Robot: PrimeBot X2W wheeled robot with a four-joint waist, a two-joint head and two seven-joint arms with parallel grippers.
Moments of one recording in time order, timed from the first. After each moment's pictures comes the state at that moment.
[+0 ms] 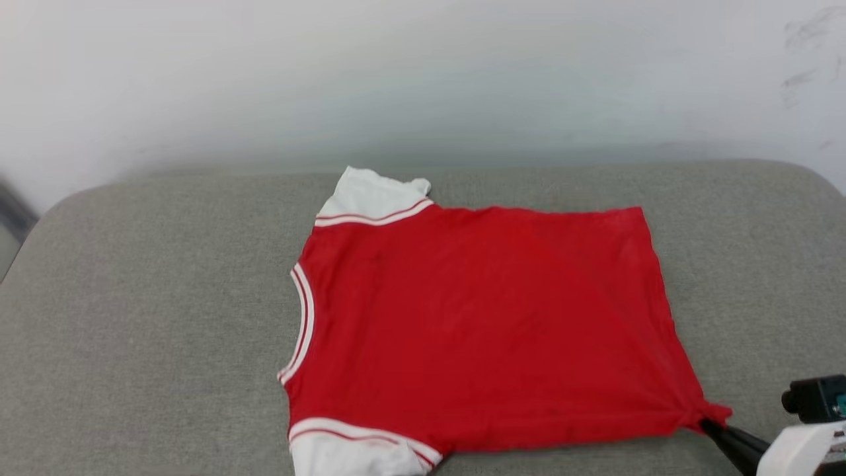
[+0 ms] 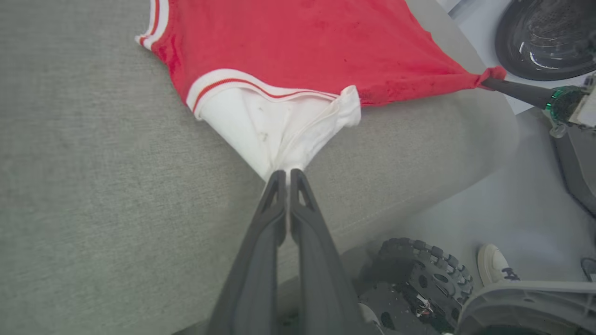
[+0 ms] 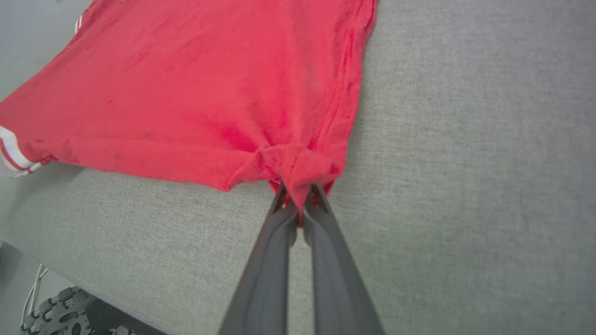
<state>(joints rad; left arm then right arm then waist) 0.05 0.94 -0.85 -0.31 -1.16 0.19 -0.10 -0.08 -0.65 0.45 0.28 0.91 0.13 0.16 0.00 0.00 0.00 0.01</state>
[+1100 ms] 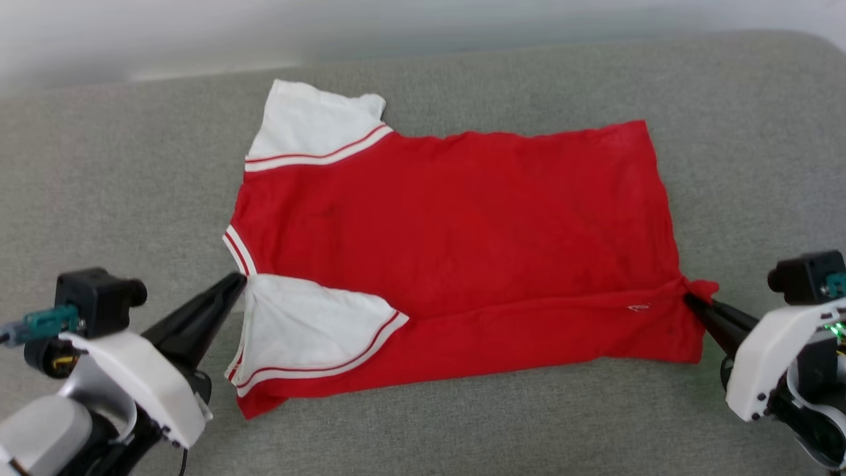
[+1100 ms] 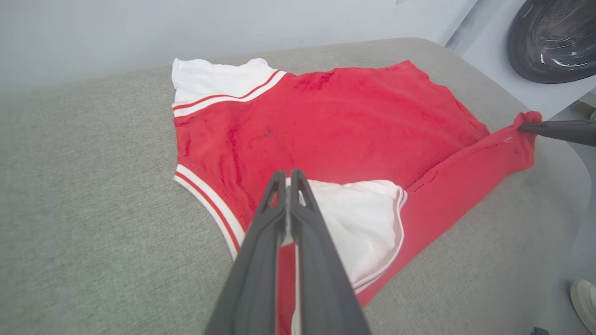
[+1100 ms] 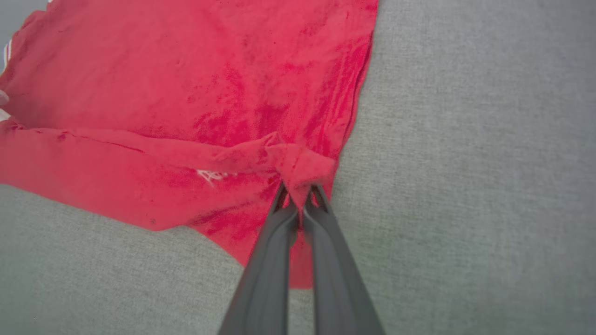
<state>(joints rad) -0.32 0.97 -0.70 -0.19 -1.07 0.06 -0.09 -0.22 -0.55 0.28 0.11 0.70 0.13 0.35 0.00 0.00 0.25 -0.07</state>
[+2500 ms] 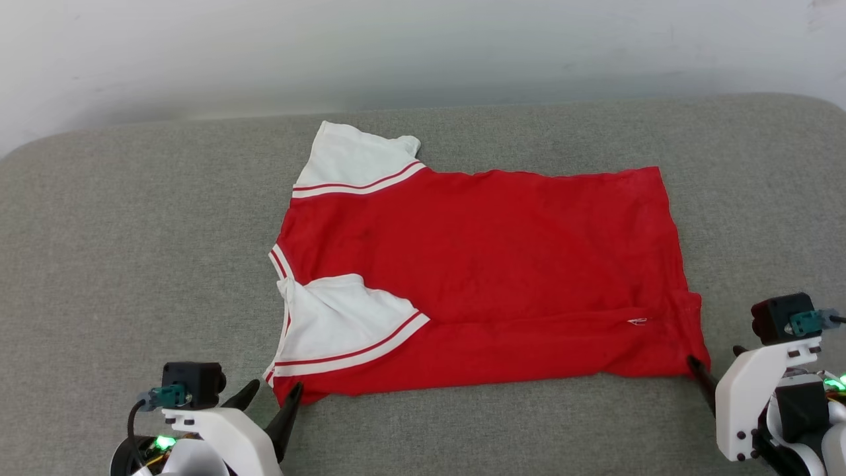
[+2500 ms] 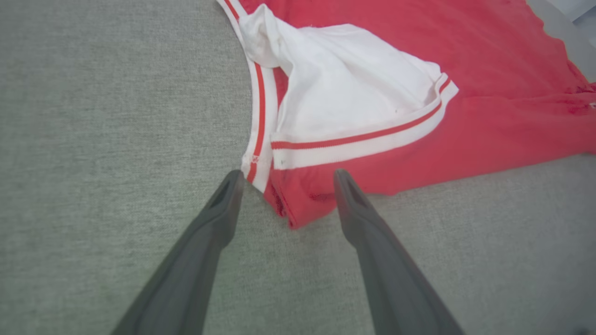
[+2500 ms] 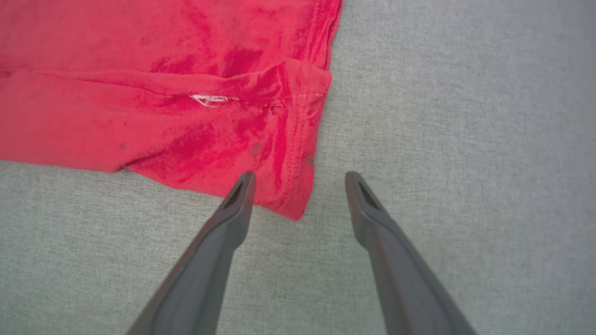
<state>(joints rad) -0.24 0.69 -0.80 0.10 -1.06 0.27 -0.05 -0.12 -0.31 0.03 0.10 0.25 0.13 0.61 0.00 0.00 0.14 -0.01</state>
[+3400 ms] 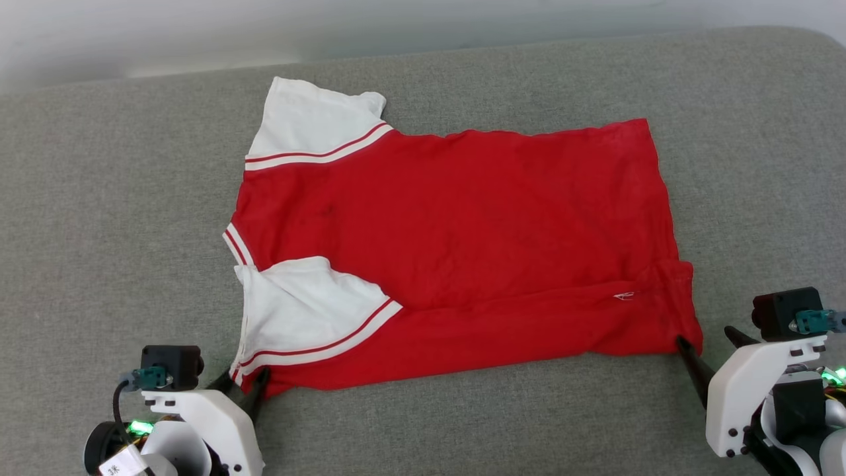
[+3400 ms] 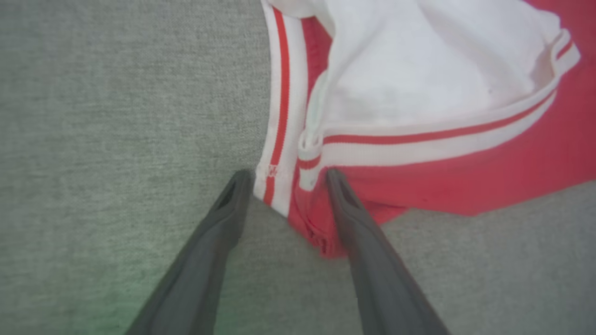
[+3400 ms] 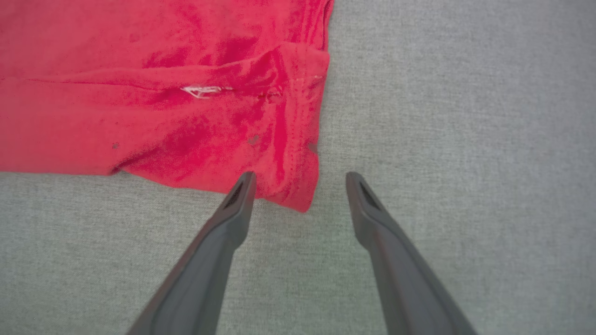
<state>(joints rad) -0.26 0.72 -0.82 0.13 -1.06 0.32 0.05 -0.06 -0.21 -0.03 -0.09 0.21 0.13 0.64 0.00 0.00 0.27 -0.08</state>
